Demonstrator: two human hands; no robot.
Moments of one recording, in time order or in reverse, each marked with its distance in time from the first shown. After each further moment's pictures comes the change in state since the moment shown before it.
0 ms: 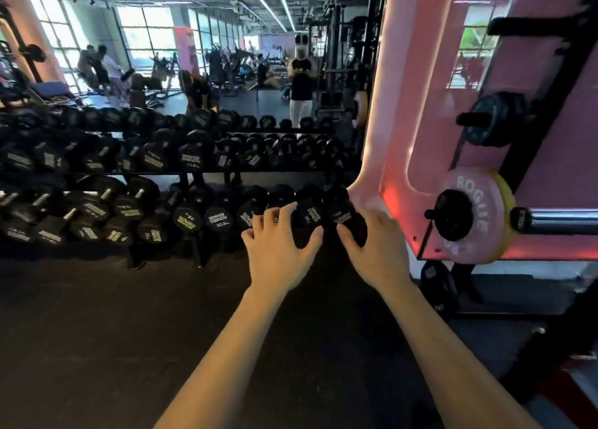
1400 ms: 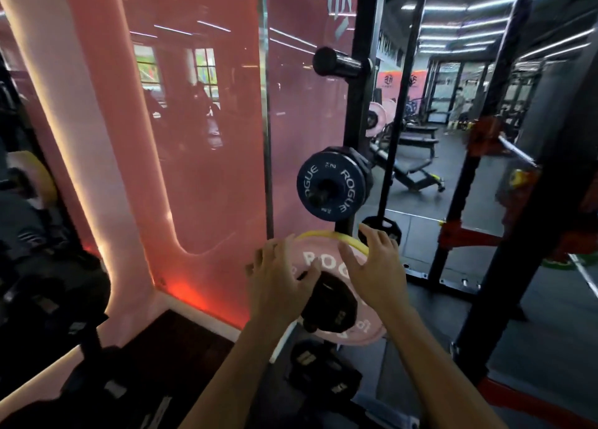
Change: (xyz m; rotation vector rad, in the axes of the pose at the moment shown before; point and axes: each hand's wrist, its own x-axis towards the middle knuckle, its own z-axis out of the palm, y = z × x) left_hand 0.504 0.234 0.501 -0.800 -0.497 0.747; right_hand 0.448 0.340 0.105 -0.526 0.640 0.718
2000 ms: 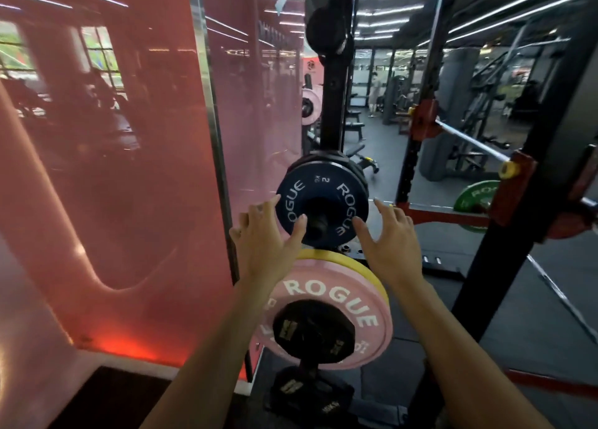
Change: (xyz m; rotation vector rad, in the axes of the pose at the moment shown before) left_hand 0.205 -0.059 0.096 -0.167 -0.018 0.165; right_hand 0.123 0.035 0.067 -0.223 0.181 0.220
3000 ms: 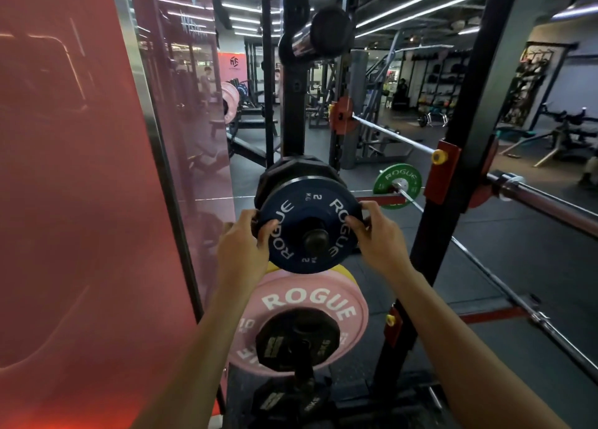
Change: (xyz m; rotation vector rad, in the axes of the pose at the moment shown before) left_hand 0.057 -0.064 0.030 -0.366 -0.156 0.196; right_hand 0.009 -0.020 0.015 -0.066 0.036 0.104
